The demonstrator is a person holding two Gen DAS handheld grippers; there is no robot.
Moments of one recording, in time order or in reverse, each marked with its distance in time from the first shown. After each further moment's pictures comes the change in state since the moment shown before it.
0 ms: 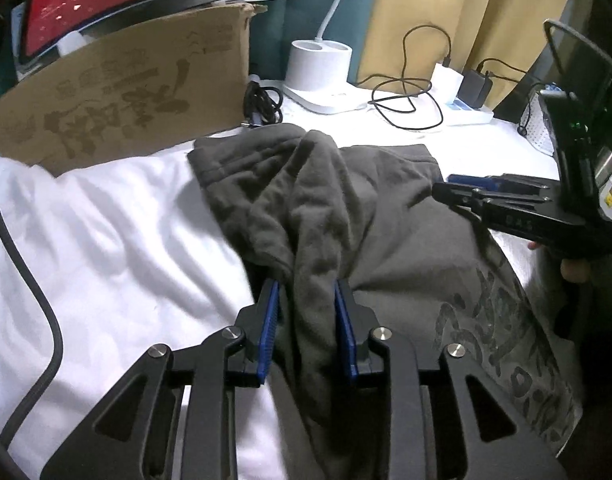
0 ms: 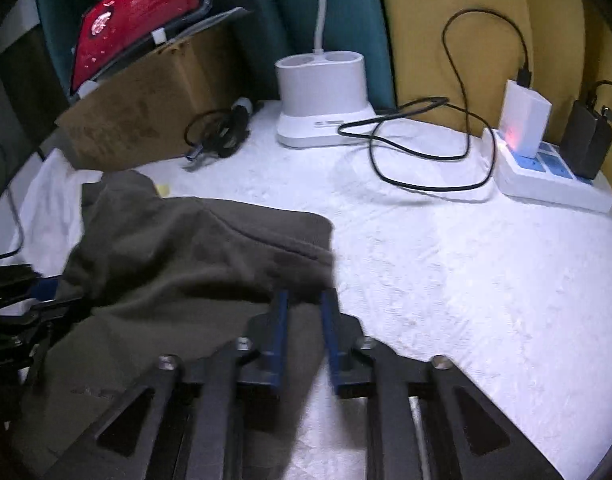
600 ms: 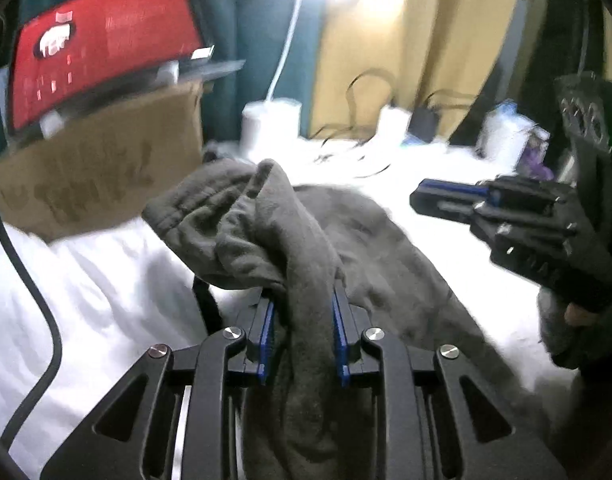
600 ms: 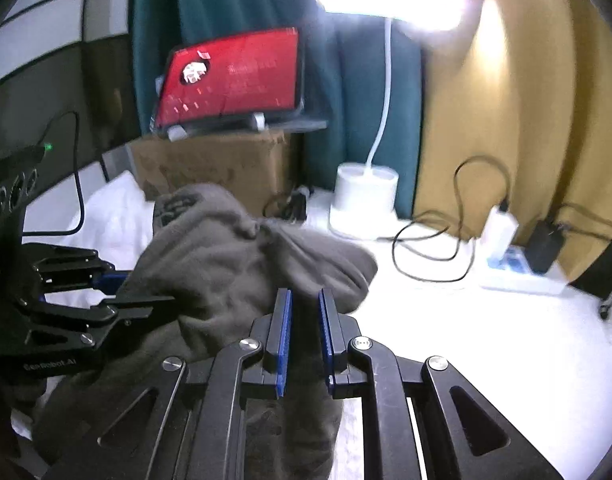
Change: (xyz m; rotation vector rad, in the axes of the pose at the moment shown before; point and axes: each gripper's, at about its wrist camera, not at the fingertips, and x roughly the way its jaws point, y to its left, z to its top) left arm -0.018 -0.026 0.009 0.087 -0.134 -0.077; right arm -0.086 0.062 -0.001 -0.159 -0.230 0.001
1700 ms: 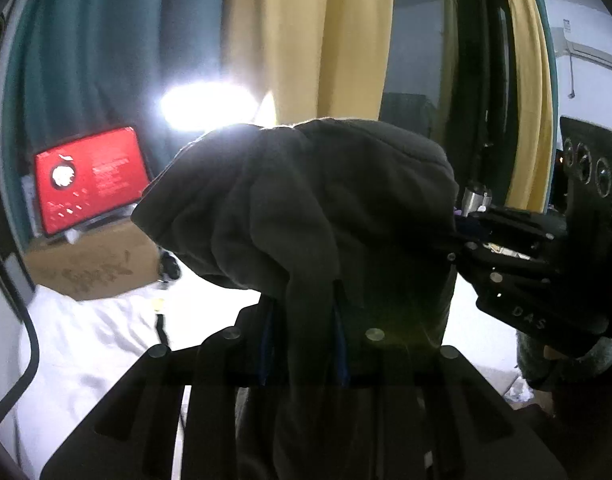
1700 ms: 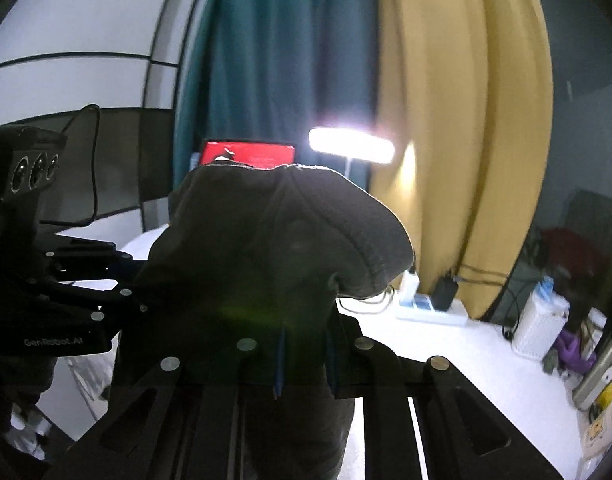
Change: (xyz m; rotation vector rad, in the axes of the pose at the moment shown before) left arm -0.187 -0.101 -0.017 0.129 -0.336 -0.110; right arm -0.227 0.050 -0.038 -0.109 -0.298 -0.155
